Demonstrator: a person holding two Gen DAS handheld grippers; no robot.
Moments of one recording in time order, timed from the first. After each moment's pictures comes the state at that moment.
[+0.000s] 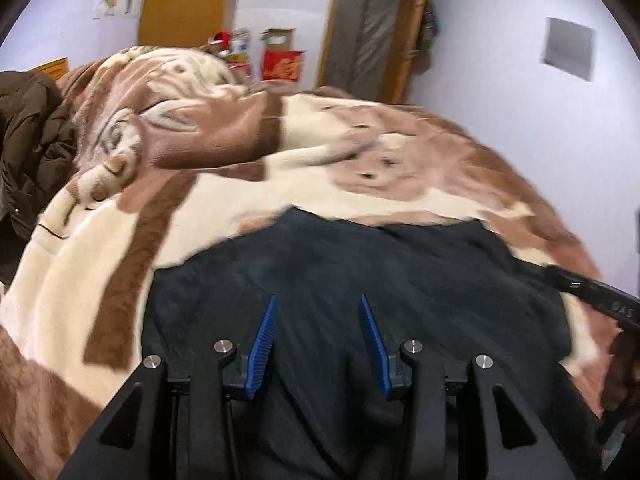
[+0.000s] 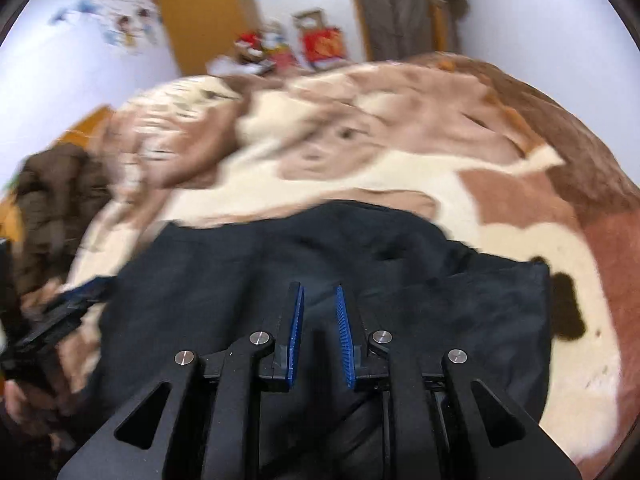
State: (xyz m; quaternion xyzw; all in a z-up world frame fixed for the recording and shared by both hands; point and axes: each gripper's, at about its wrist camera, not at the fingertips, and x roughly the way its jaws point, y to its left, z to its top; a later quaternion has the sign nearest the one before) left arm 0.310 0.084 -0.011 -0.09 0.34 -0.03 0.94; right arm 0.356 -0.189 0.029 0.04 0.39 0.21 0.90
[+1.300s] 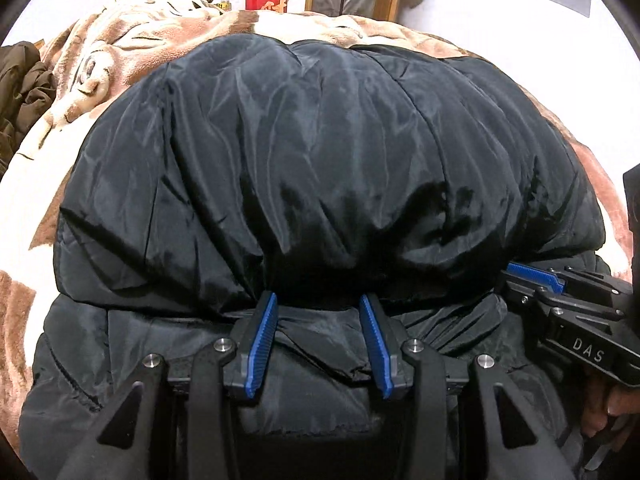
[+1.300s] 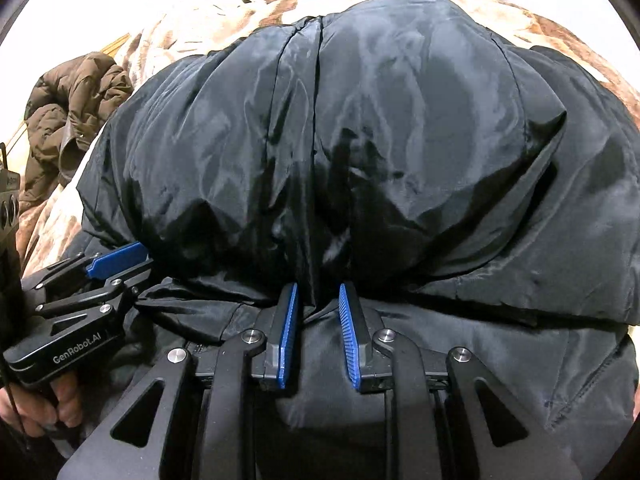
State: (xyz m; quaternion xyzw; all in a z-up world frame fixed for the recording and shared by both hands) left arm 0.288 0.036 -0.119 -0.05 0.44 -0.02 0.89; right arm 0.331 -0.155 -0.100 -0.01 0.48 0.21 0.85
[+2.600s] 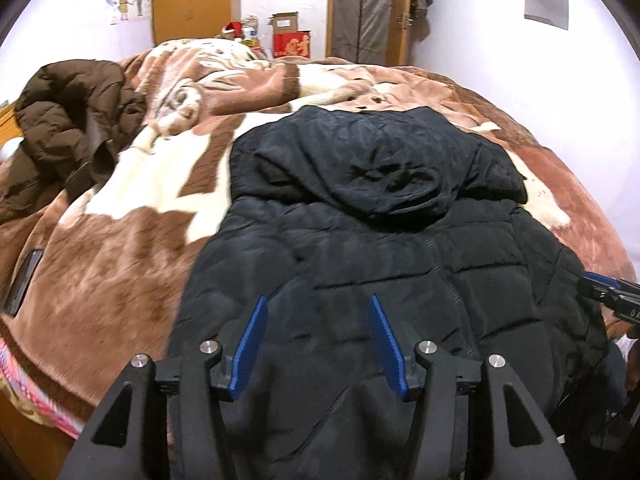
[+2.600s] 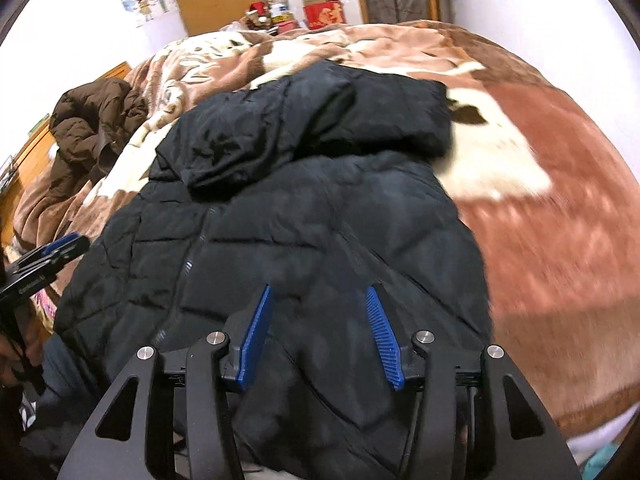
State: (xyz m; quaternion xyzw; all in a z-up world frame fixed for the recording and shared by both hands) left arm 0.062 0.058 -0.013 -0.03 0.39 0.03 0.92; right arm 0.127 -0.278 -0.015 0.03 0.45 0.14 0.88
